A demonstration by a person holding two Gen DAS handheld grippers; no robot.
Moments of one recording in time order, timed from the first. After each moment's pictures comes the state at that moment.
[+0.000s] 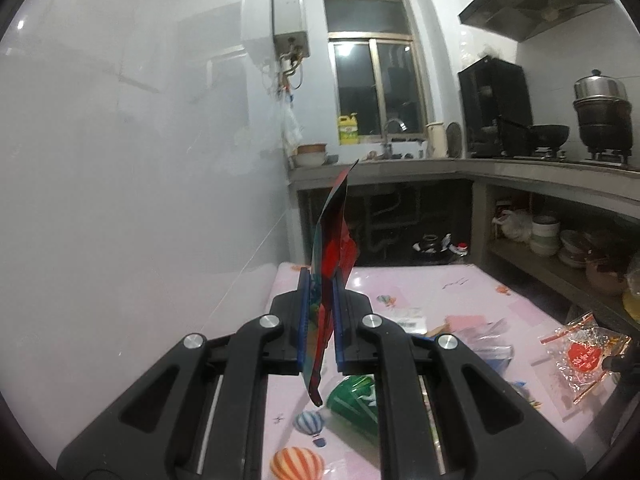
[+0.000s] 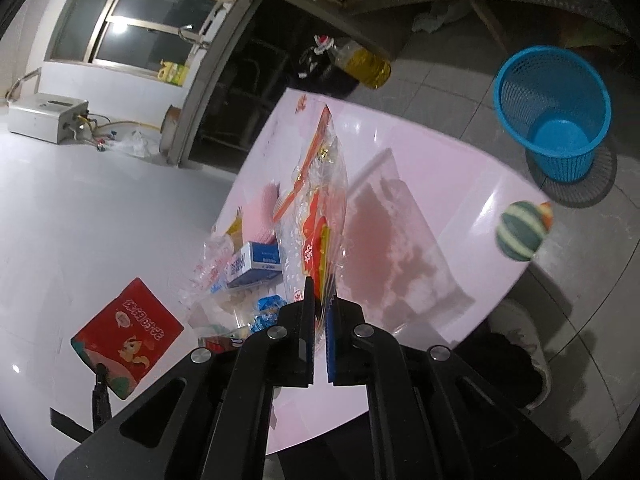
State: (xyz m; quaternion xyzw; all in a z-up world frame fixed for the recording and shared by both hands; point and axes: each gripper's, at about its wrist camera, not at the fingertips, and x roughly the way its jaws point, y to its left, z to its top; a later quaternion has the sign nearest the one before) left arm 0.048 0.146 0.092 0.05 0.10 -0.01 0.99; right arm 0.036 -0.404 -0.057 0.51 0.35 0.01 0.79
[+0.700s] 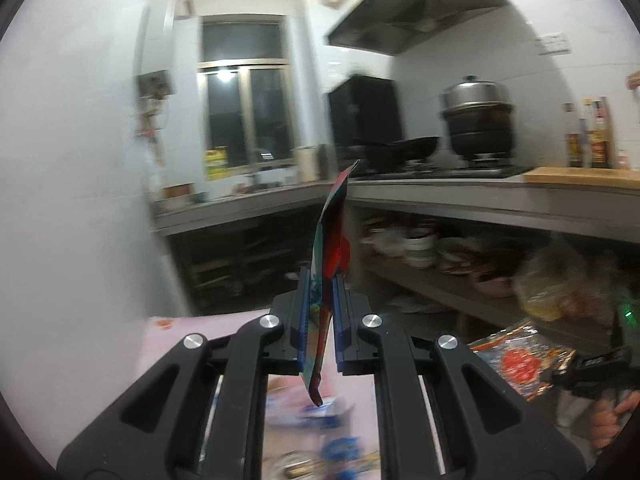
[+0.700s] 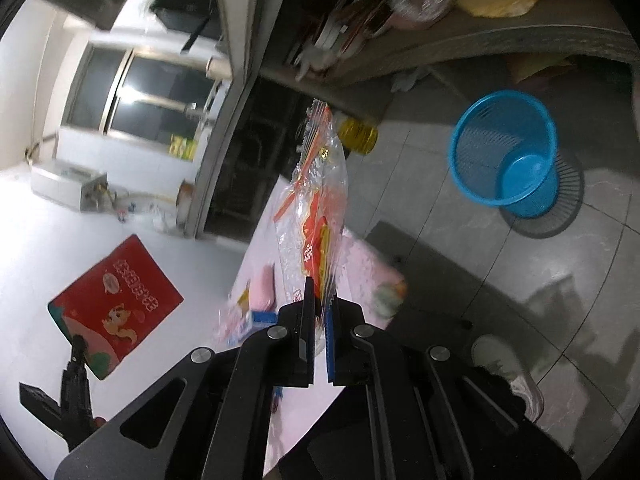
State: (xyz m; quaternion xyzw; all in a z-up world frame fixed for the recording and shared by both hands) left arm 0.028 -0.052 0.144 0.10 0.07 -0.24 0.96; right arm -0.073 -0.506 -0.057 0.56 0.23 -0.04 0.79
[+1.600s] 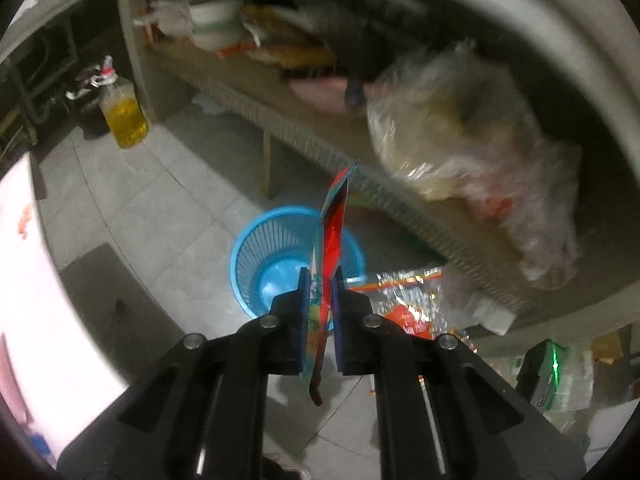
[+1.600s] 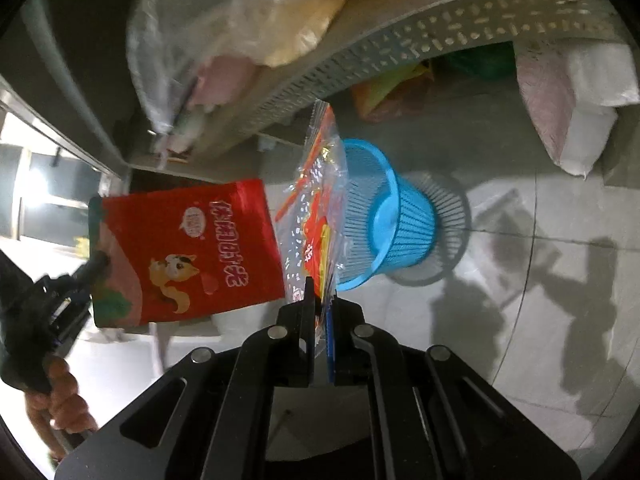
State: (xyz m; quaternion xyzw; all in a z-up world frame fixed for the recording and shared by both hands) left arm 0.173 -0.464 -0.090 0.17 0.49 -0.43 0.74; right arm -0.089 -0.648 -0.193 0.60 0.25 -0.24 0.72
